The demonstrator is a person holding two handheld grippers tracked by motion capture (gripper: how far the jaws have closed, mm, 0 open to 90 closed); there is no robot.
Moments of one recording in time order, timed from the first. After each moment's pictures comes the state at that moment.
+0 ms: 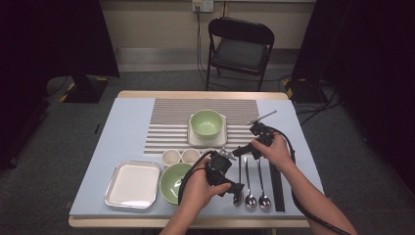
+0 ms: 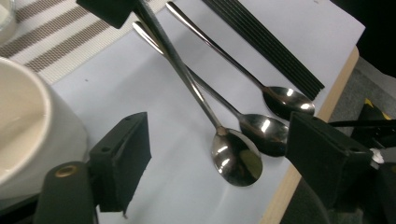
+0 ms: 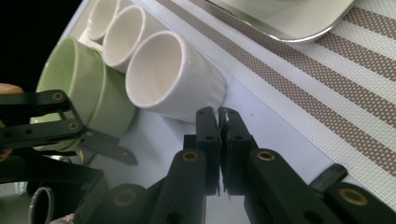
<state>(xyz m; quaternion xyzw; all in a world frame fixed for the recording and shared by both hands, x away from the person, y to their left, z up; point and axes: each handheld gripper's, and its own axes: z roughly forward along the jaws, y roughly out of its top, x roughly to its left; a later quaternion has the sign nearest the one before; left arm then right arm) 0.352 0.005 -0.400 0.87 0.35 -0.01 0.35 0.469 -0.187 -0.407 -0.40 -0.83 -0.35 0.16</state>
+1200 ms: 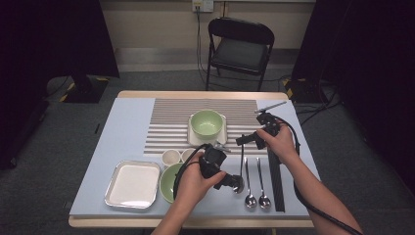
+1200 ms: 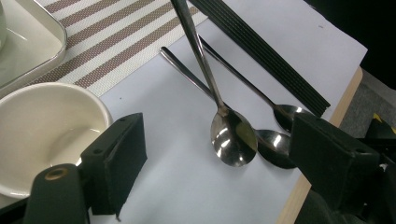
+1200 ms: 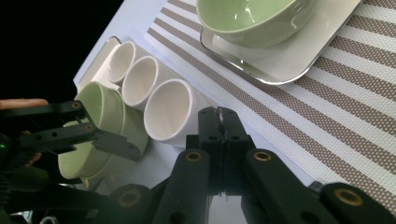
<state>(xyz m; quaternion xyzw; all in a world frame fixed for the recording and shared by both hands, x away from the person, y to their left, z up) 0.361 0.016 -0.386 0.86 0.35 0.01 0.36 0.479 -0.199 -0.377 -0.43 -0.80 -0.39 0.15</state>
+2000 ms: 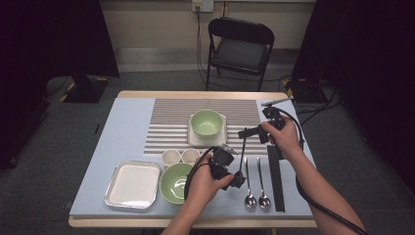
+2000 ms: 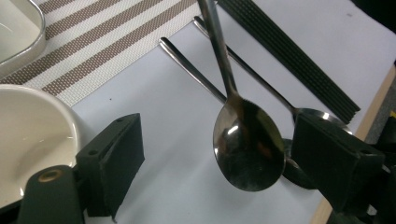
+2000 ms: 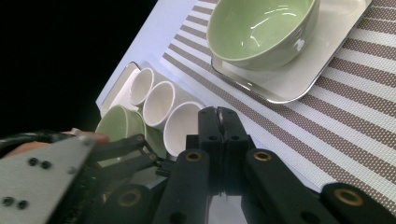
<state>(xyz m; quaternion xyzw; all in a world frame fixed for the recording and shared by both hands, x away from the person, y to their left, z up) 0.370 -0.008 -0.412 0.86 0.37 0.02 0.34 0.483 -0.211 -0.361 -0.45 -0.77 -0.43 0.16</state>
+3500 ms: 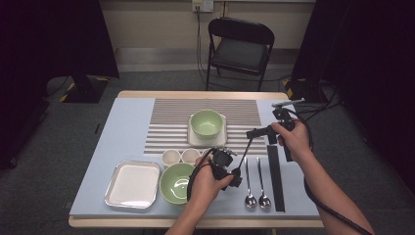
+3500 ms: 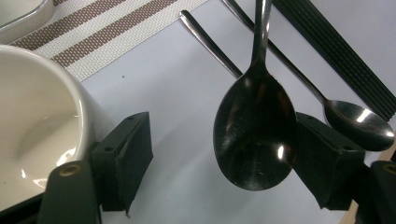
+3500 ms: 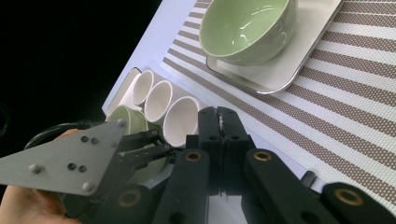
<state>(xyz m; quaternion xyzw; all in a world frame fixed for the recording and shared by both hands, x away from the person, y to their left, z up) 0.375 -0.008 -0.425 0.87 0.39 0.02 0.31 0.477 -0.237 -0.361 -0.46 -0.75 -0.44 0.17</state>
